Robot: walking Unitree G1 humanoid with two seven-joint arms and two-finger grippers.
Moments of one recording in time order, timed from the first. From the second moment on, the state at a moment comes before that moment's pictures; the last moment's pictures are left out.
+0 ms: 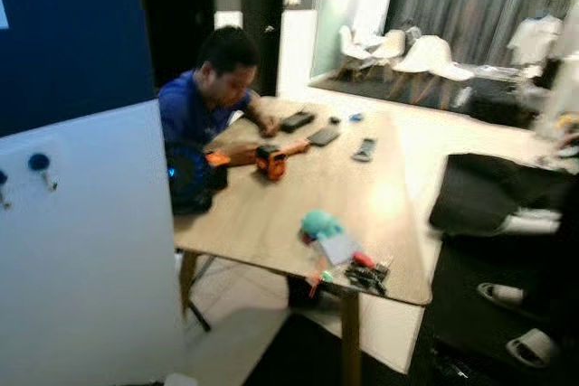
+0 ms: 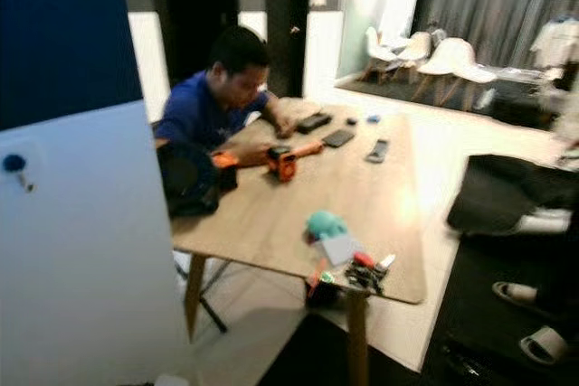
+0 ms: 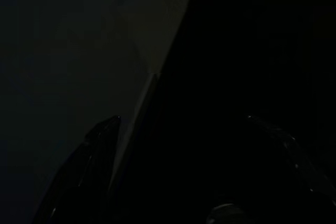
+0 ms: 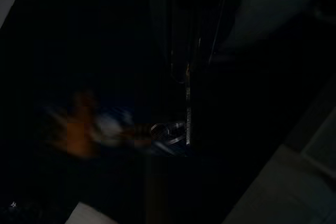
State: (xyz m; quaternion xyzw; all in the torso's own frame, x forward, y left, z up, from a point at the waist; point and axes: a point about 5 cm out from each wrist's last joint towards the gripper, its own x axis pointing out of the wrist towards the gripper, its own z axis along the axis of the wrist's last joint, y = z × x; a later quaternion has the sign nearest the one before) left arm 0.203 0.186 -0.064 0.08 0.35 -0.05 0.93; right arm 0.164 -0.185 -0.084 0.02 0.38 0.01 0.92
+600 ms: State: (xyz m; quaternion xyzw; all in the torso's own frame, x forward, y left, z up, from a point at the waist) left arm 0.207 0.185 -0.060 0.07 0.33 -0.04 0.94; right arm 0.167 -0.184 -0.083 0.02 0.38 0.04 0.92
